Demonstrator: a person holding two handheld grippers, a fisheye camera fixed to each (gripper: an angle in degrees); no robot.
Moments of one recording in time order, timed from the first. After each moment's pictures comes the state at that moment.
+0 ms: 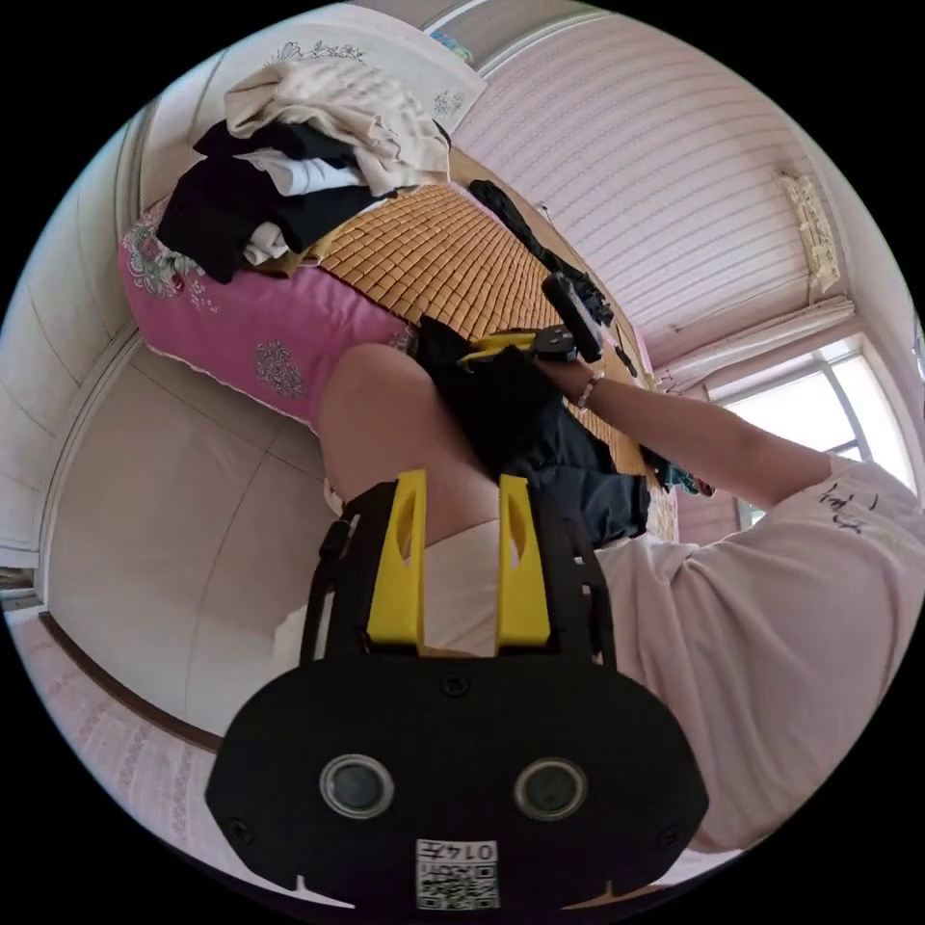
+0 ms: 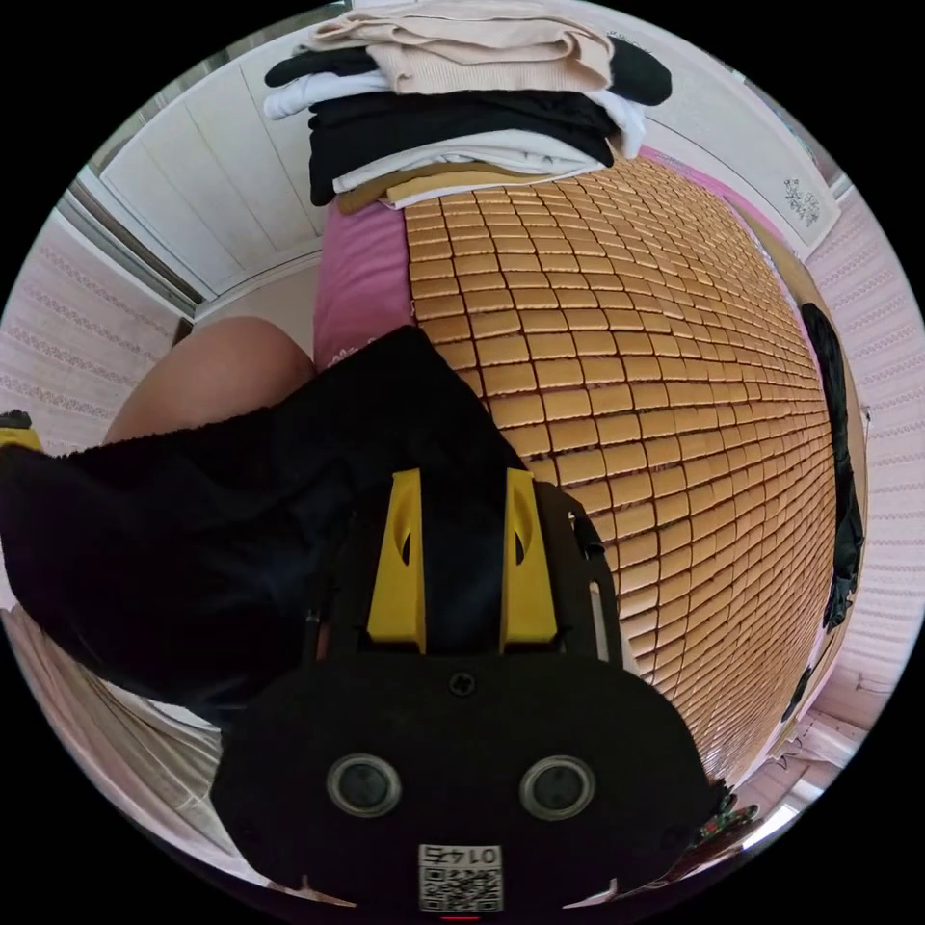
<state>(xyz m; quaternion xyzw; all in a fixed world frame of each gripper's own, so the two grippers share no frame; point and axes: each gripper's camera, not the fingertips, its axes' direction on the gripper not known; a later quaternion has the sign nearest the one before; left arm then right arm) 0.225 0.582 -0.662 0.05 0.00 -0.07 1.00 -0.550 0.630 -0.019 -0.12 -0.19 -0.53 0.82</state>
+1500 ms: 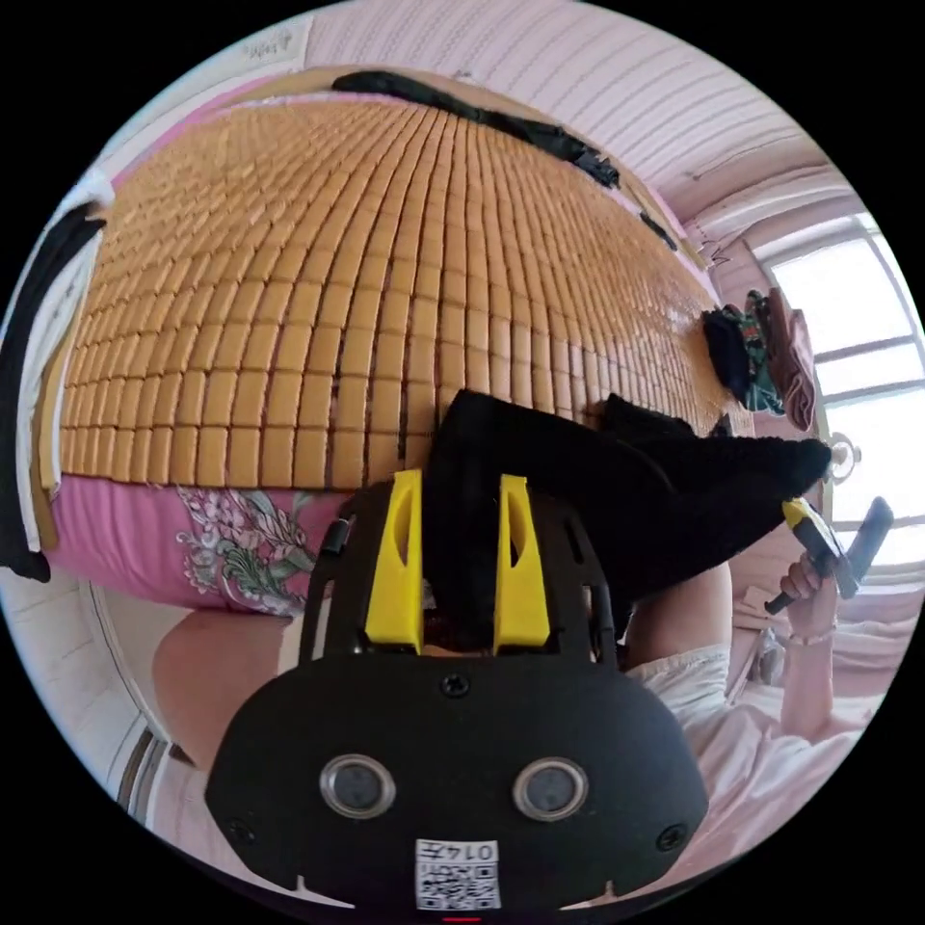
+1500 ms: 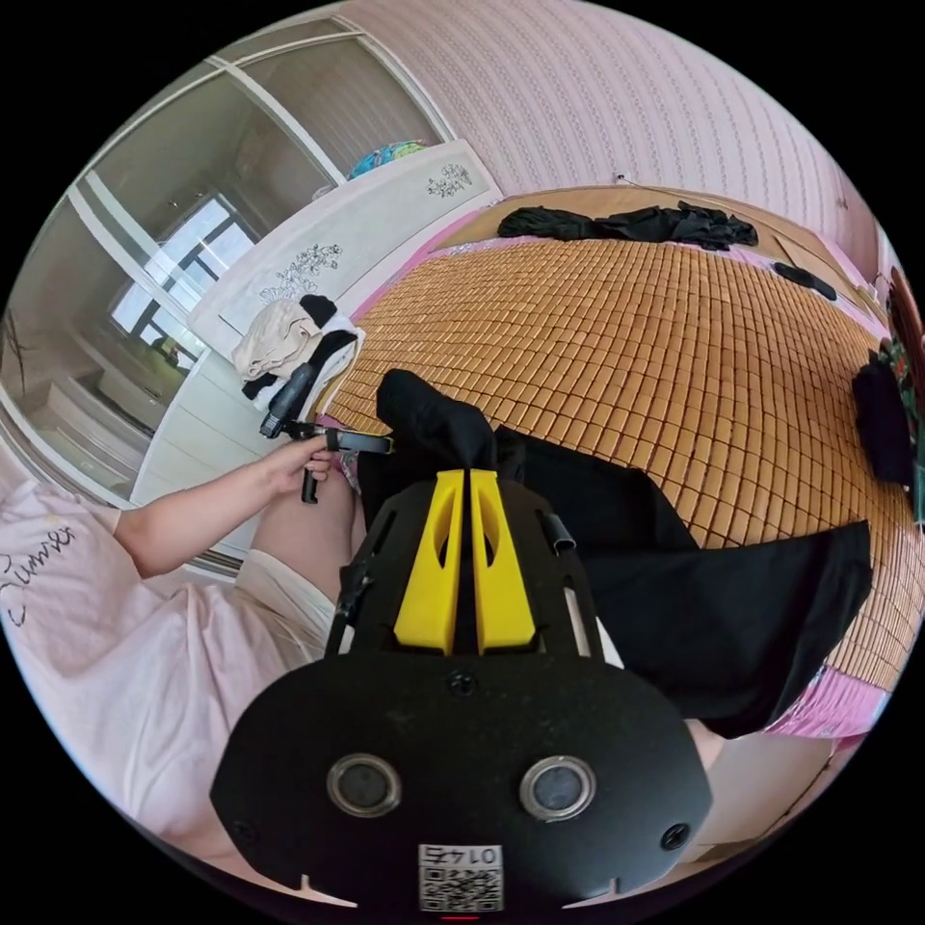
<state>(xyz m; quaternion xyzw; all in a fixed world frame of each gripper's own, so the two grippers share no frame) 0.403 0.374 -0.291 -0.14 -0.07 0.07 0.98 -0.108 0.595 -0.181 -0.02 -0.33 -0.09 0.94</state>
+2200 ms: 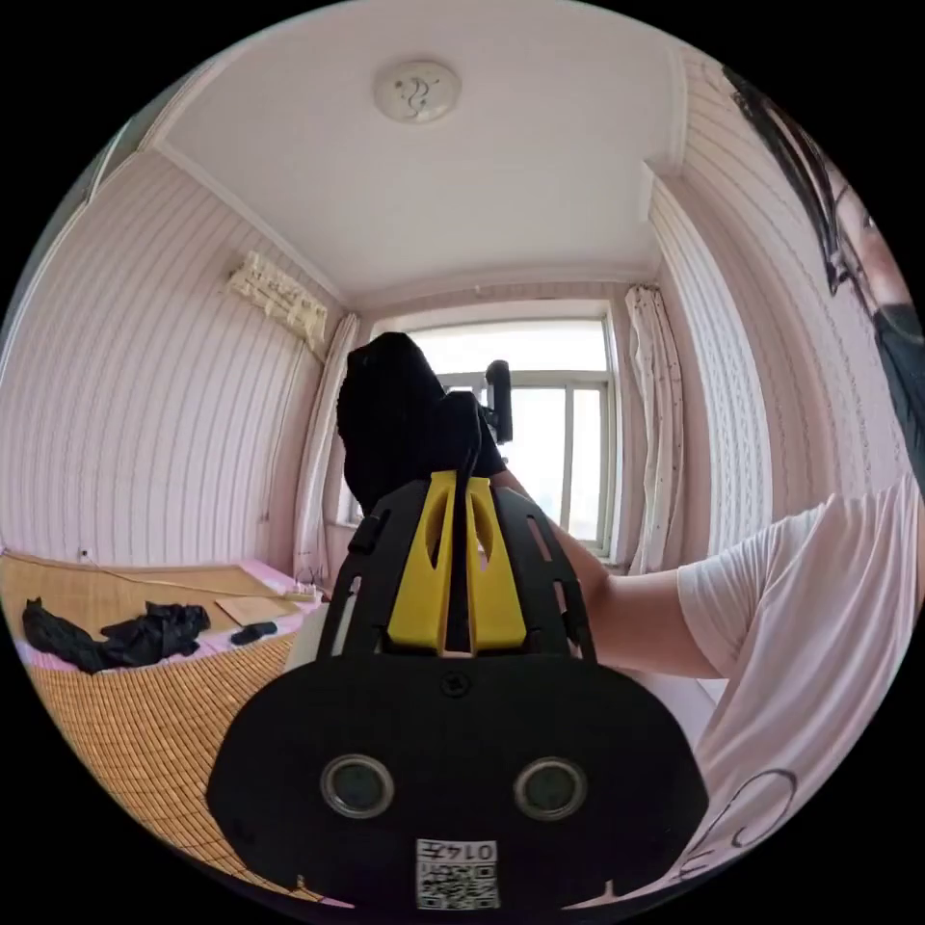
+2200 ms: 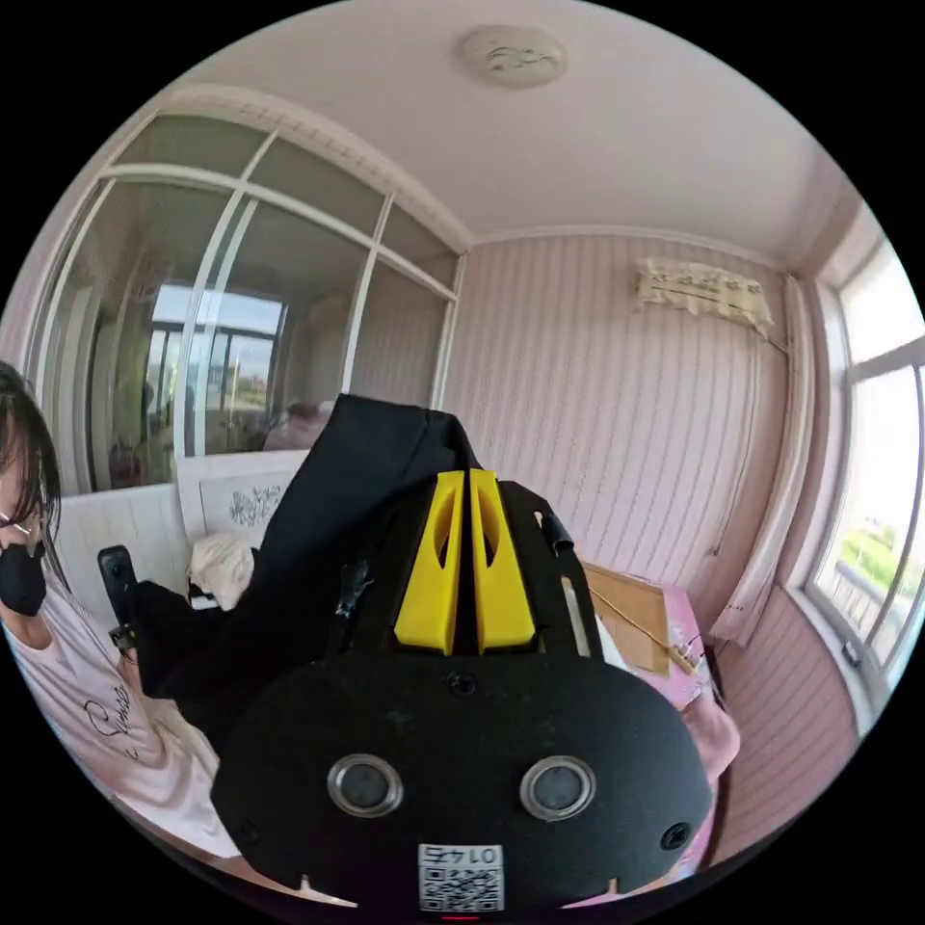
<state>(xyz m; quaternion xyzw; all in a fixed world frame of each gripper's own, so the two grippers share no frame) 0.840 0.481 -0.656 0.33 0.38 0.47 0.73 0.018 0.340 -0.680 0.41 -0.15 -0.17 0.88</state>
